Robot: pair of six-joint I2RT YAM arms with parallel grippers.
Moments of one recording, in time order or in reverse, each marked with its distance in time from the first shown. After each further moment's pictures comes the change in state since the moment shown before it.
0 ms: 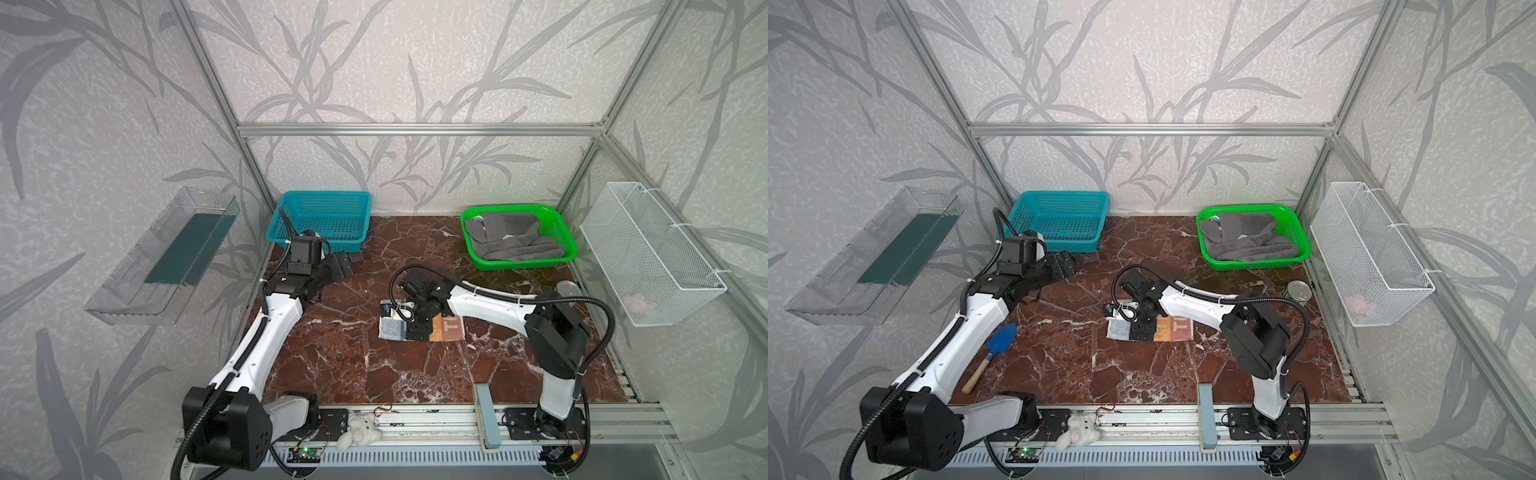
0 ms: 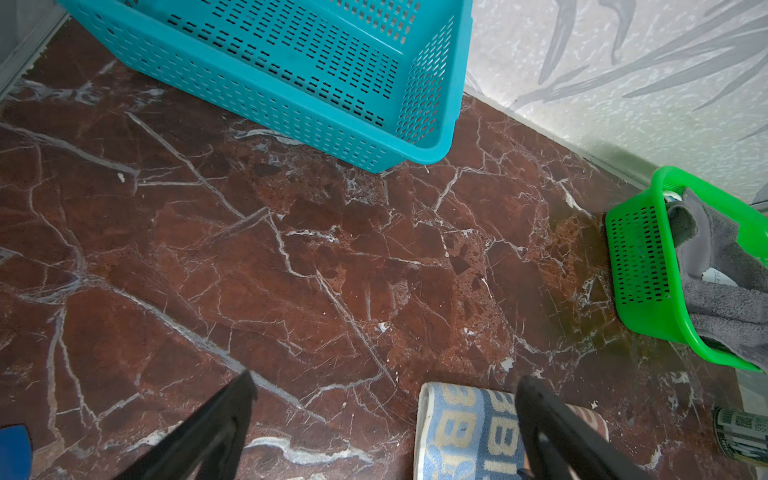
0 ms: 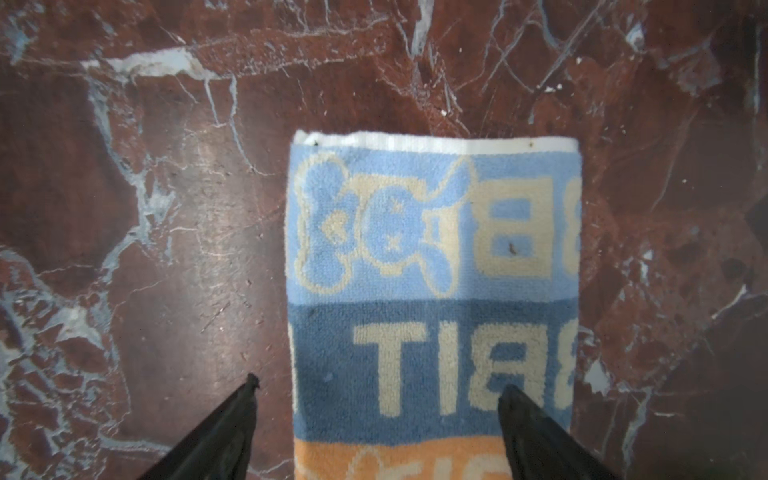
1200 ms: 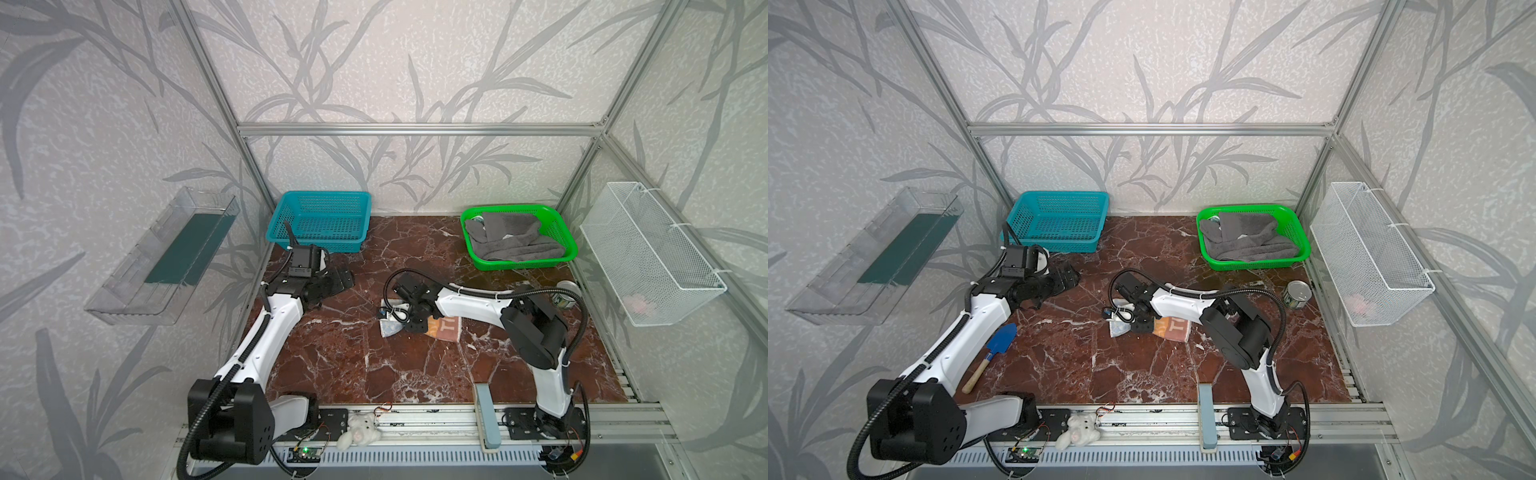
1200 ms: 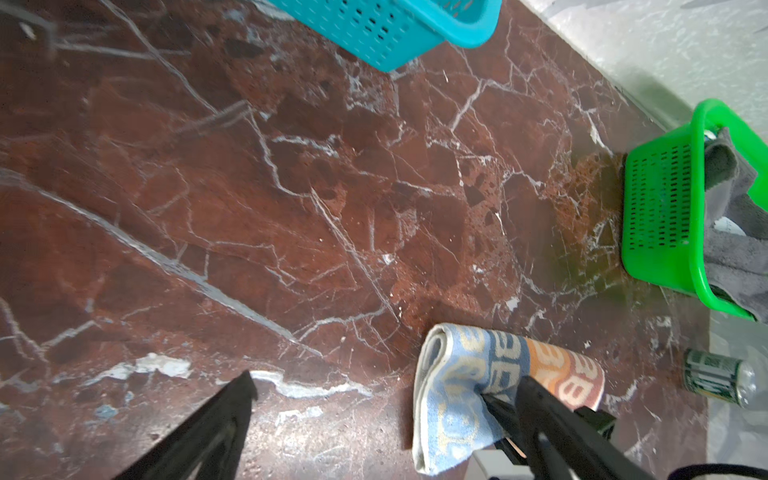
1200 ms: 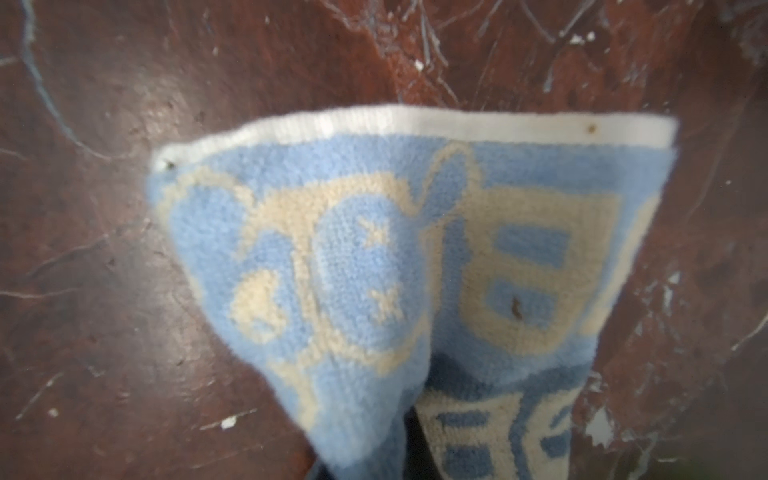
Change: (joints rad) left arm 0.038 0.032 -0.064 -0.080 0.174 -0.024; right arm -0.006 0.098 -0.022 0.128 0.106 -0.039
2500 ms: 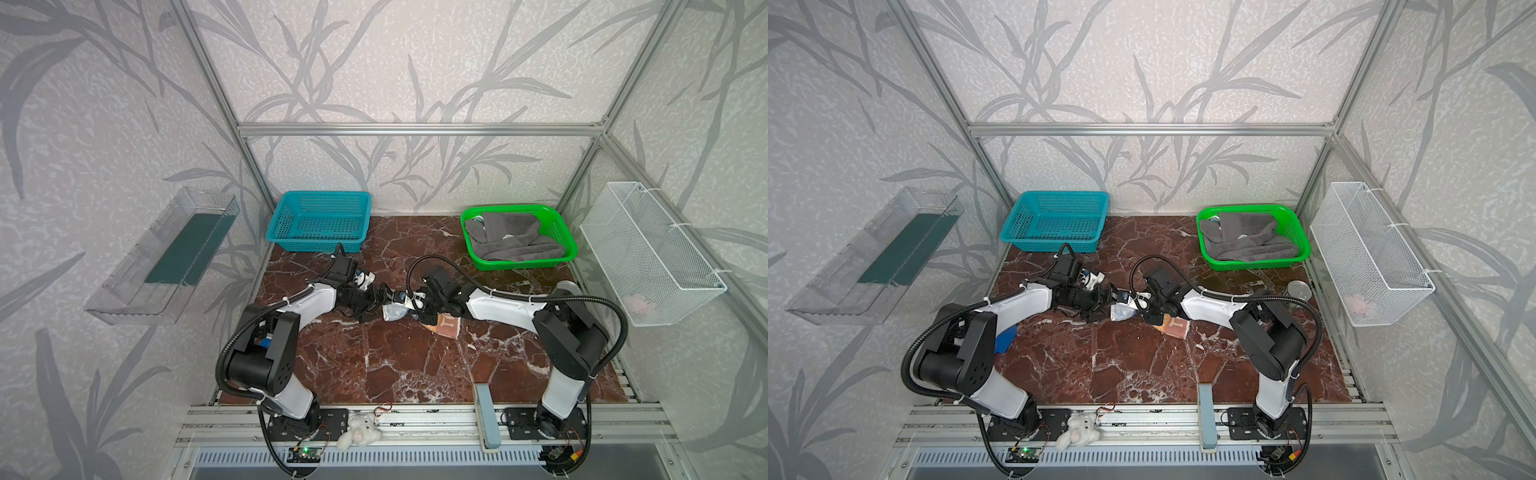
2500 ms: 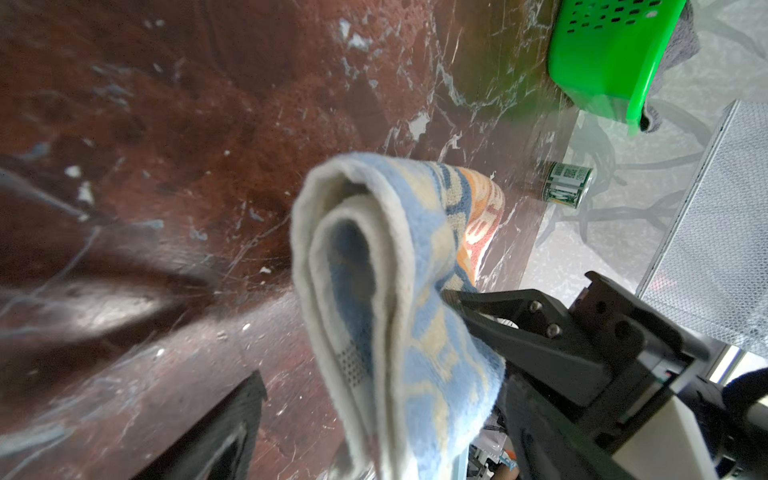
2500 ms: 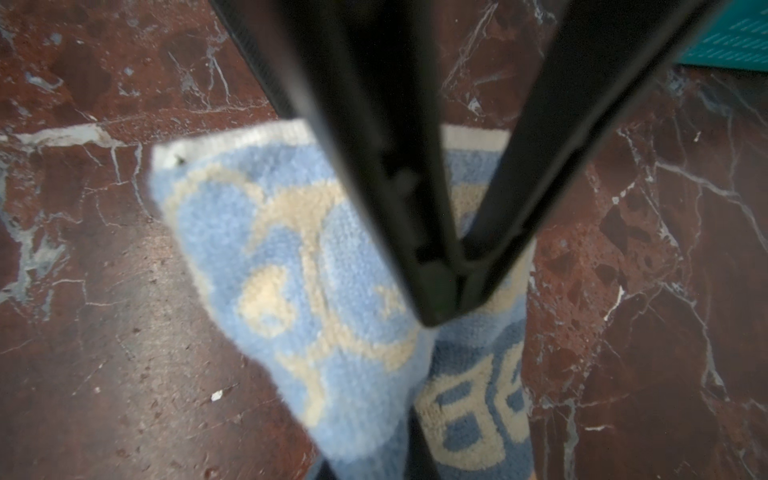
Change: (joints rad) left arm -0.193 0.366 -0.087 0.268 0.545 -0.161; right arm -0.127 -0.200 -0.261 0.357 -0.238 0.044
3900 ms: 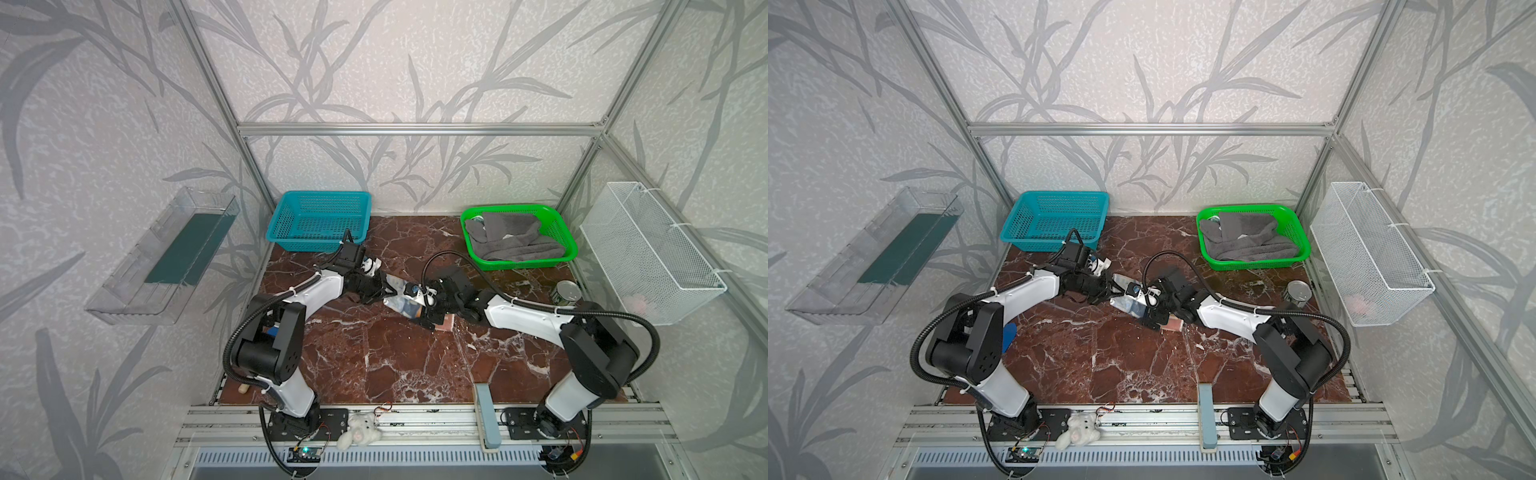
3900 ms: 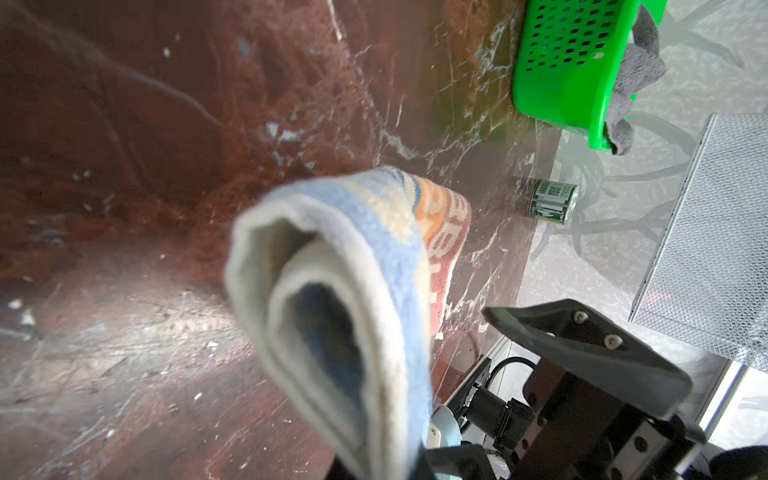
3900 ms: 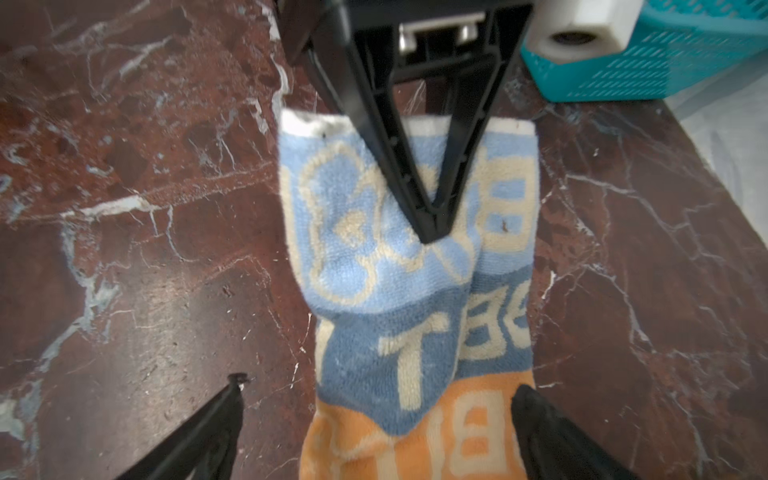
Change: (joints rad) left arm -0.026 0.077 0.212 -0.084 -0.058 0.041; right arm -0.042 -0.193 -0.148 0.136 -0.046 0.153
